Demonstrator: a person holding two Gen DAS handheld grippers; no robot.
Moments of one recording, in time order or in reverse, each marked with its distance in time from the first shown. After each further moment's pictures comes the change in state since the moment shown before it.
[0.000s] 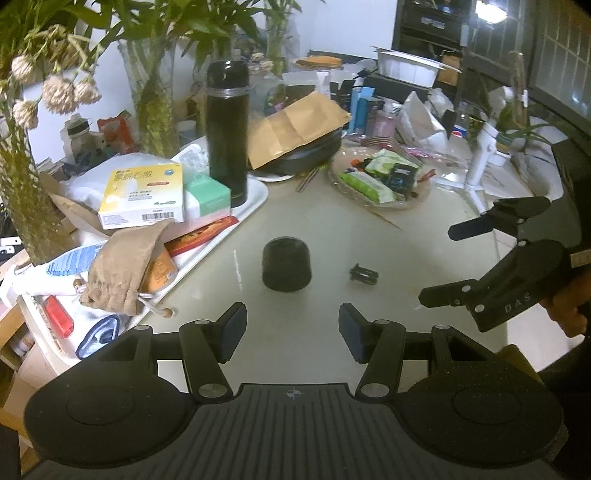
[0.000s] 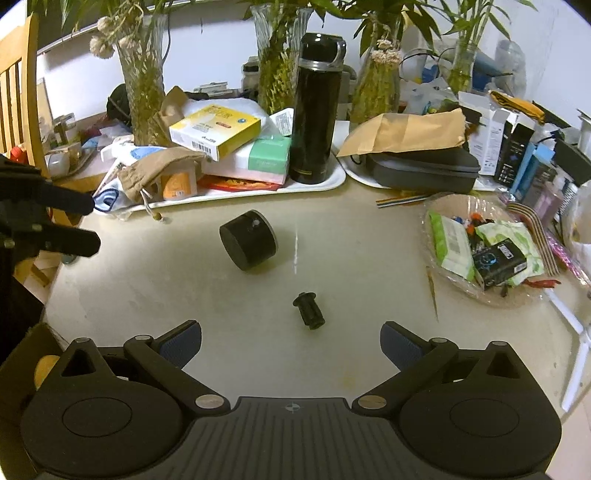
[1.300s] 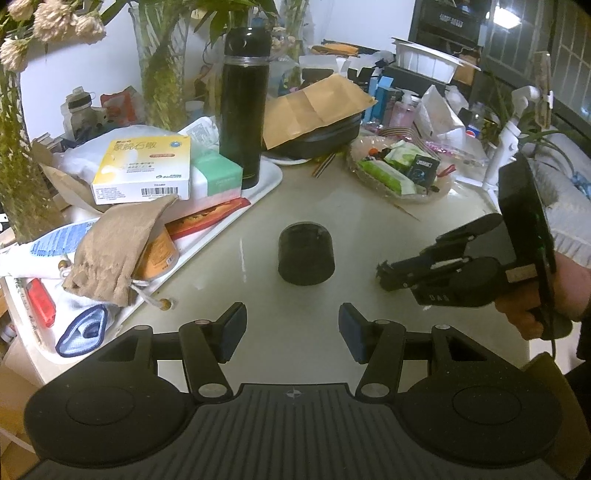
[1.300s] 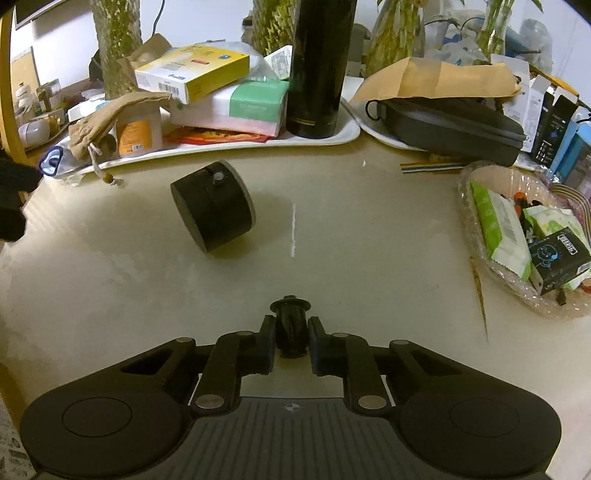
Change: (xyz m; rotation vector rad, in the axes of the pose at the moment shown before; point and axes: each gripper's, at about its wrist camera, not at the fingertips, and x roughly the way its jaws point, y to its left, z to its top) left arm 0.038 0.021 -0.004 -0.048 0.024 -0.012; right arm 0.100 -0.011 0.001 -0.043 0.092 0.013
